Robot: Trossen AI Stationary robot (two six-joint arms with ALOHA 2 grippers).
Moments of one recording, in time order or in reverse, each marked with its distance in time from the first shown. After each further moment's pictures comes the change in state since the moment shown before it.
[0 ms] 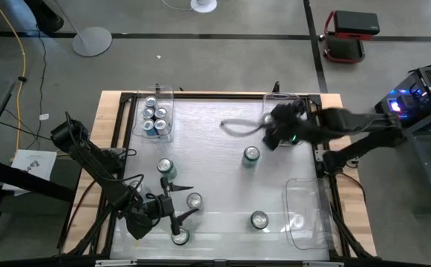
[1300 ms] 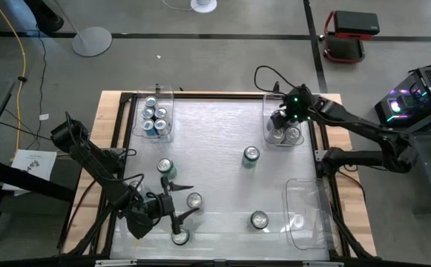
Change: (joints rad) left arm 0.008 0.000 0.000 0.000 0.000 -0.025; right arm -0.813 -0.218 -0.733 0.572 -0.703 -0.180
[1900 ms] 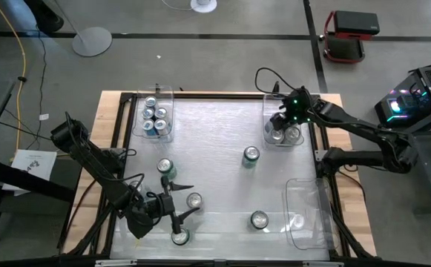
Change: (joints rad) left arm 0.000 0.000 0.000 0.000 0.000 -0.001; right arm -0.005 0.000 -0.044 0.017 -0.034 0.033
